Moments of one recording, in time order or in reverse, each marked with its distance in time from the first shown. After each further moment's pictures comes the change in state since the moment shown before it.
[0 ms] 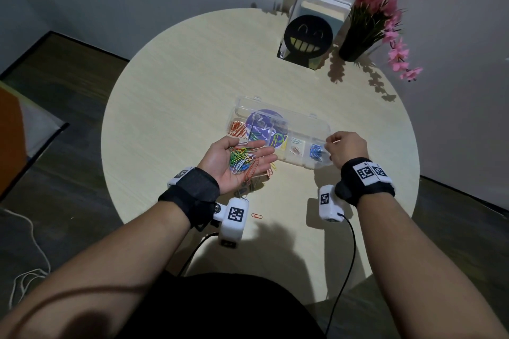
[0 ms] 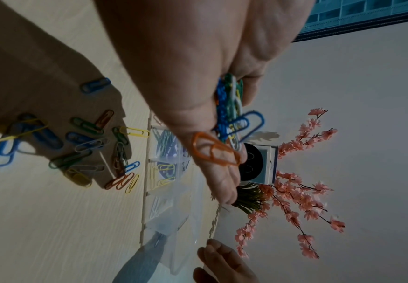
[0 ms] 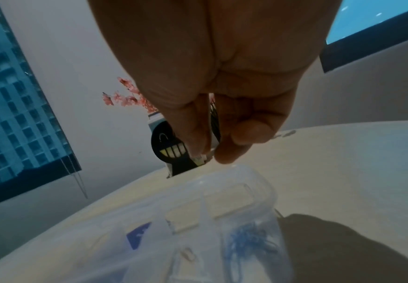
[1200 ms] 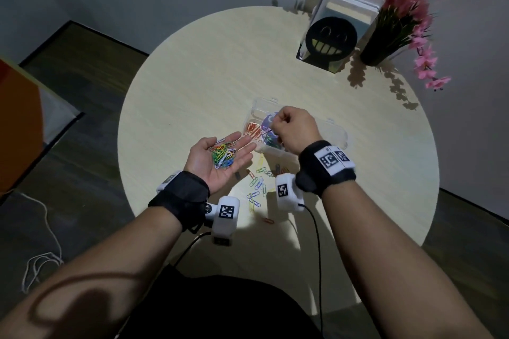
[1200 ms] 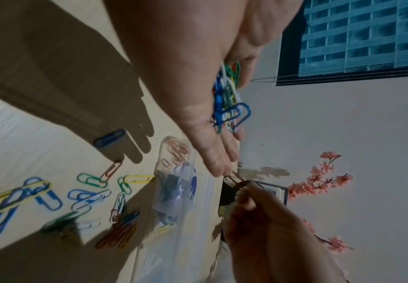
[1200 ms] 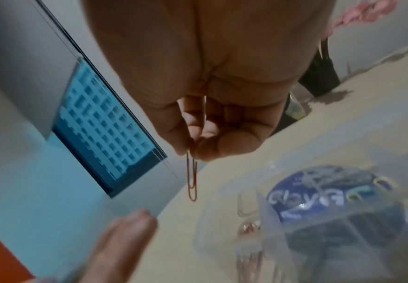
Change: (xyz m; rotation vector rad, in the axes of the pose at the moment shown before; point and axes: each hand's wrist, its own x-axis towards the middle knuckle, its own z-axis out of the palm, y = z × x) left_hand -0.019 0.032 -0.038 -0.179 0.146 0.226; right_hand -0.043 -0.127 0.053 0.197 -0.222 -0.371
